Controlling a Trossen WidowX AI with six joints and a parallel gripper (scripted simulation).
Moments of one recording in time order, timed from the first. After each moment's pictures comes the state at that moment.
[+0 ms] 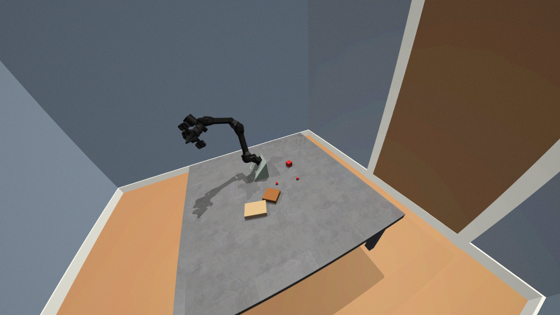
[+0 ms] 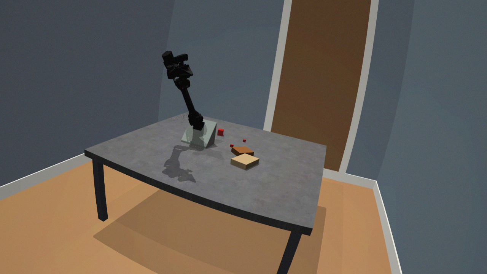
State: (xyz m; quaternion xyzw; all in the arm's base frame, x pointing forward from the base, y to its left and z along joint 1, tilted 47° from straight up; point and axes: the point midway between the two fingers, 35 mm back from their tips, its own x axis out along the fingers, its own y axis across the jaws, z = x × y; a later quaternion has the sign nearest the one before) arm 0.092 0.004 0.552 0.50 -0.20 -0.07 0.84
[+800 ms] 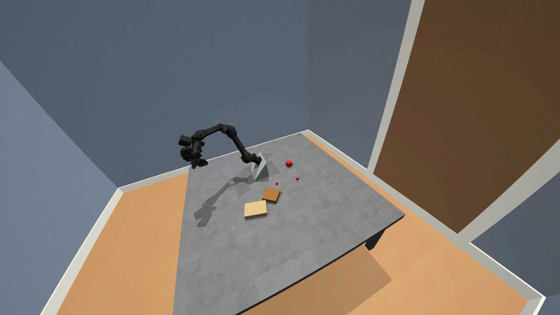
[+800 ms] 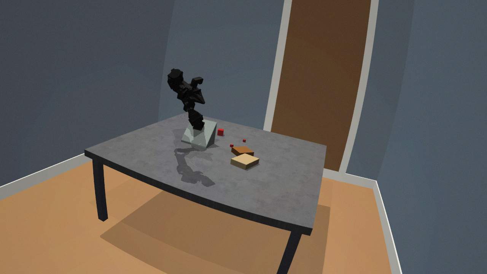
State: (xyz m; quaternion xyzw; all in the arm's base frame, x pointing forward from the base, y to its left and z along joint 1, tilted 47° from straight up) arm 0.180 -0.092 0.483 0.45 -0.06 -0.19 0.87
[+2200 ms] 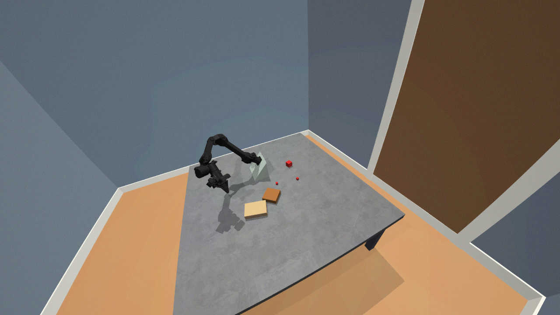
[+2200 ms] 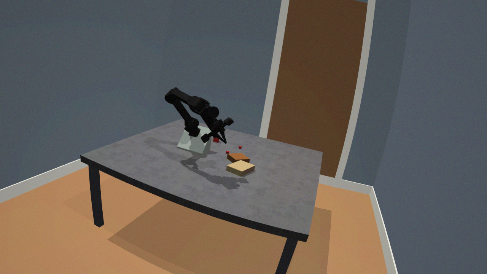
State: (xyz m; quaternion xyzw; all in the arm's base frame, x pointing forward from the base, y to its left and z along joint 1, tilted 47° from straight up) arm 0.301 -0.127 0.284 0.16 0.33 -0.28 0.89
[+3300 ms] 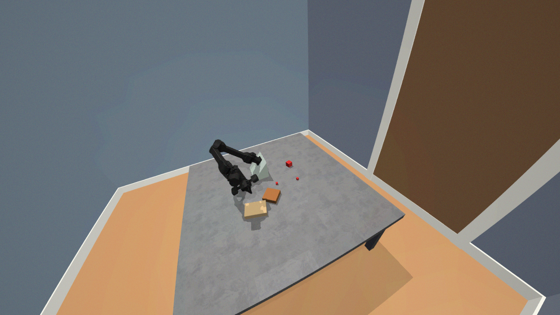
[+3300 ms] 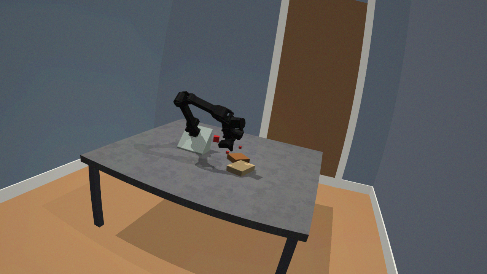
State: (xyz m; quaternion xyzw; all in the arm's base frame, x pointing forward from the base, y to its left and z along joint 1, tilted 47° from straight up) arm 0.311 -0.091 0.134 -0.21 0.60 -0.16 0.75
